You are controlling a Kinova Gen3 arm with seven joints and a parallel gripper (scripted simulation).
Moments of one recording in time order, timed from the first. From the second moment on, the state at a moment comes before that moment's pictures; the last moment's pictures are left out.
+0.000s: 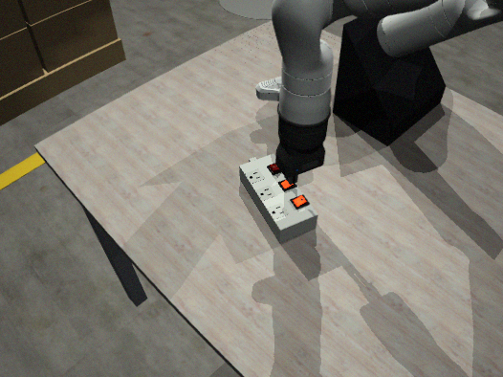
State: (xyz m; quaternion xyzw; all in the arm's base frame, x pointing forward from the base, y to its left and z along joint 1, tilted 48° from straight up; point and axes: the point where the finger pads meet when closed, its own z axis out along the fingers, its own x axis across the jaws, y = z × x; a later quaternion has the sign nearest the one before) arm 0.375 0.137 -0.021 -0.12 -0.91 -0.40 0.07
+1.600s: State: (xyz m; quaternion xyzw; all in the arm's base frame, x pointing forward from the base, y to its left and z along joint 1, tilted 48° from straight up) arm 0.376 0.137 -0.022 -0.12 -0.91 -0.40 0.07
